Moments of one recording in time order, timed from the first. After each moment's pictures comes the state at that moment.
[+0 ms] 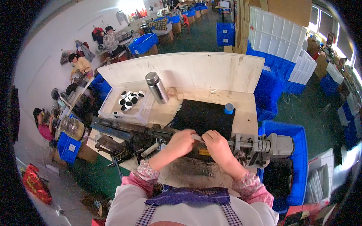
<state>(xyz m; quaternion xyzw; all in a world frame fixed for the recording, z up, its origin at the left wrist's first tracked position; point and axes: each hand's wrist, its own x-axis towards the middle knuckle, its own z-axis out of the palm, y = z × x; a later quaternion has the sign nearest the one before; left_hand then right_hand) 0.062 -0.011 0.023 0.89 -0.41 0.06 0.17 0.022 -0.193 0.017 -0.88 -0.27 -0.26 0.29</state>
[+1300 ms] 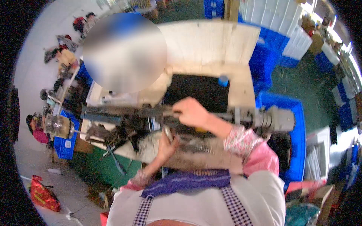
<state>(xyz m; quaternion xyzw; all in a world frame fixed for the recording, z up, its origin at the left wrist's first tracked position) -0.021 0.037 -0.062 0.87 -0.09 0.07 0.48 0.077 -0.141 0.009 -0.85 -0.34 -0.06 0.40</state>
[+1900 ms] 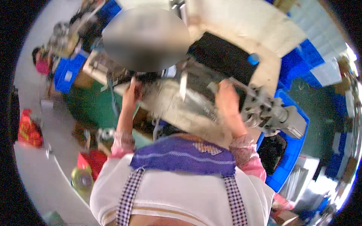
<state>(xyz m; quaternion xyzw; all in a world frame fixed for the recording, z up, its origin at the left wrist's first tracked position) -0.040 0.195 -0.081 0.64 0.28 0.08 0.72 0.021 -0.178 -0.081 -0.97 -0.10 -0.06 0.19</state>
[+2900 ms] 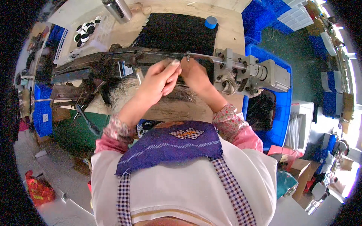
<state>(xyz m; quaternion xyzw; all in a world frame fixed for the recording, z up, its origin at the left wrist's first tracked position) 0.006 -0.022 0.010 0.56 -0.08 -0.25 0.78 0.010 -0.183 -0.067 -0.93 -0.08 0.03 0.36</state>
